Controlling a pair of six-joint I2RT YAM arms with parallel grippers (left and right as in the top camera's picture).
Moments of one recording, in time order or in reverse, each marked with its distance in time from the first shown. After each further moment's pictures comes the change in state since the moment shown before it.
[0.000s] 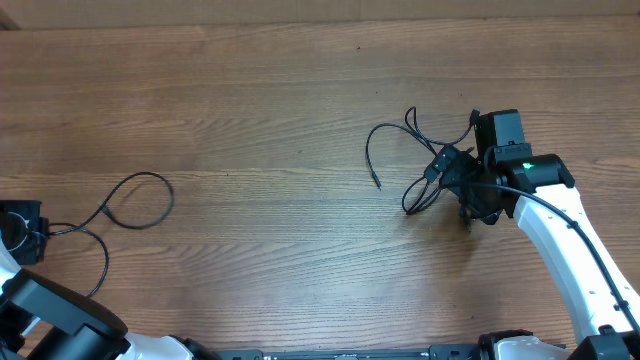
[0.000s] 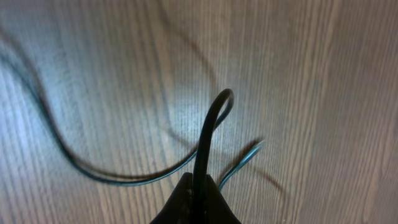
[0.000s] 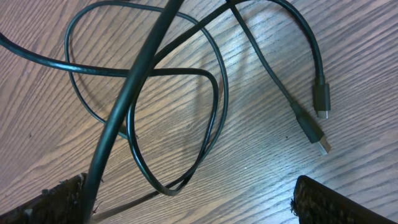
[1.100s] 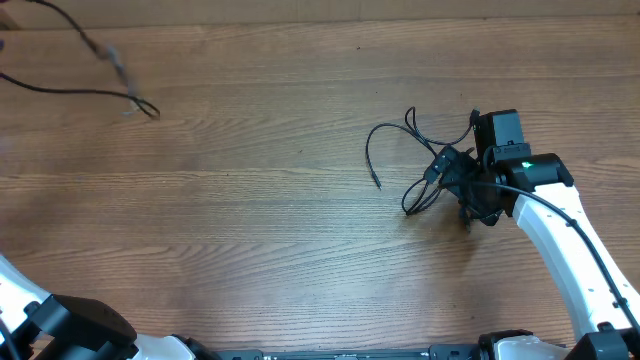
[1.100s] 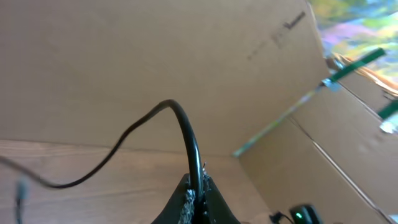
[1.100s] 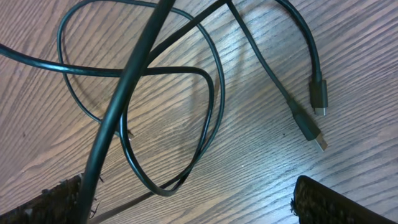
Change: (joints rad) left arm -0.061 -0.037 0.431 0.659 1.436 0.175; right arm 0.000 0.009 0.000 -0.010 0.000 0.001
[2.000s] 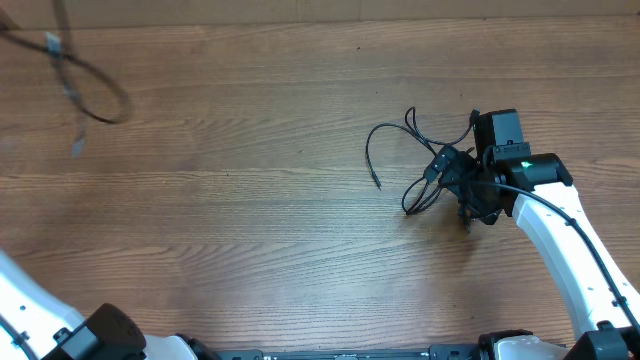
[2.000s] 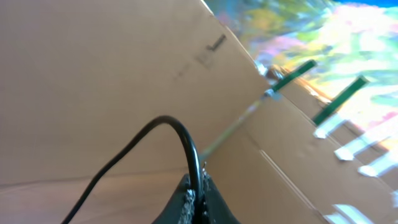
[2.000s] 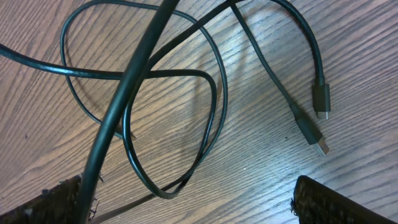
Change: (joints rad) left arm -0.105 -0.031 0.280 0.782 -0.057 -1.082; right arm 0.000 0.003 -0.001 0.013 0.000 0.000
